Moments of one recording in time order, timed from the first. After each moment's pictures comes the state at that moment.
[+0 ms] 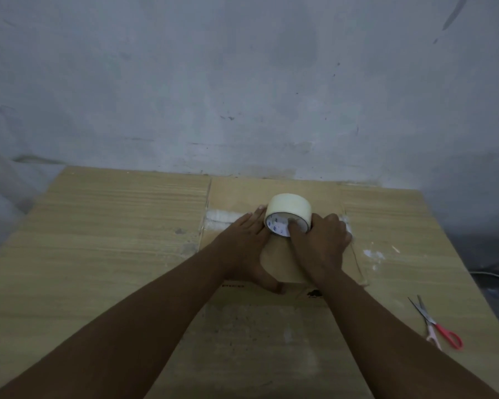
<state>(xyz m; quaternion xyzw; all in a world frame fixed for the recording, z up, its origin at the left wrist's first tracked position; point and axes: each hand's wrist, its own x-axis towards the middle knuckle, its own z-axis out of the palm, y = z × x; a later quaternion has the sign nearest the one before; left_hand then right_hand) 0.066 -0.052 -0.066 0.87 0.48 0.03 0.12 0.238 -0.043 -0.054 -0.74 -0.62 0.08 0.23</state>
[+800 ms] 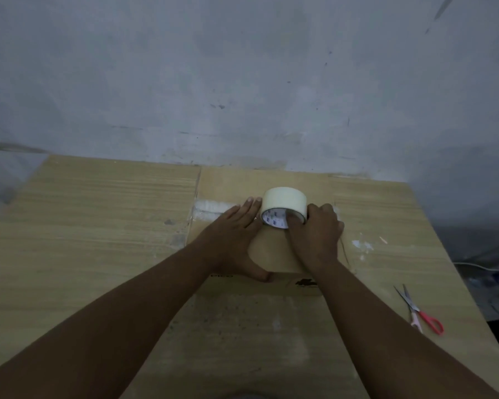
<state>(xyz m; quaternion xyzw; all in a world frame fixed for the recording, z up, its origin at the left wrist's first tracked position) 0.064 -0.056 -0.078 0.87 0.48 0.00 0.09 0.254 -0.040 -0.062 -0.72 -0.64 0.10 0.25</state>
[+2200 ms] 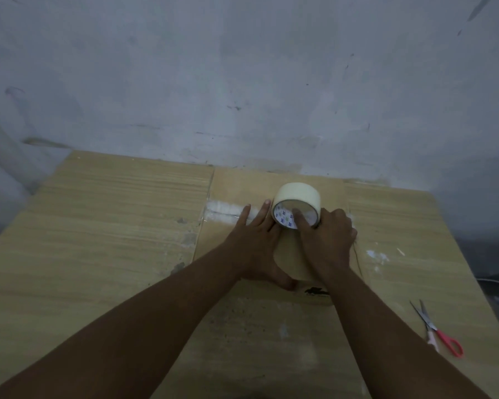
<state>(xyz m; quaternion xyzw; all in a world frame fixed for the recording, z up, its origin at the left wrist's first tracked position) 0.092 -0.057 -0.076 0.85 0.52 0.00 0.08 0.254 -0.032 -0.063 -0.72 -0.64 0.09 0.26</state>
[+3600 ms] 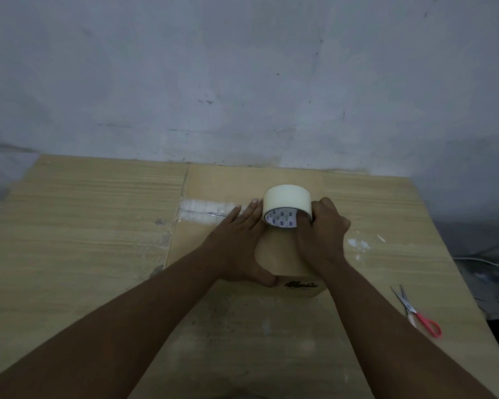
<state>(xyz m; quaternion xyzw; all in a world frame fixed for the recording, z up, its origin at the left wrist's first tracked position) 0.104 -0.055 -0.071 0.86 0.49 0.01 0.12 0.290 -0.032 -0.063 -0.66 -0.66 0.15 0.34</state>
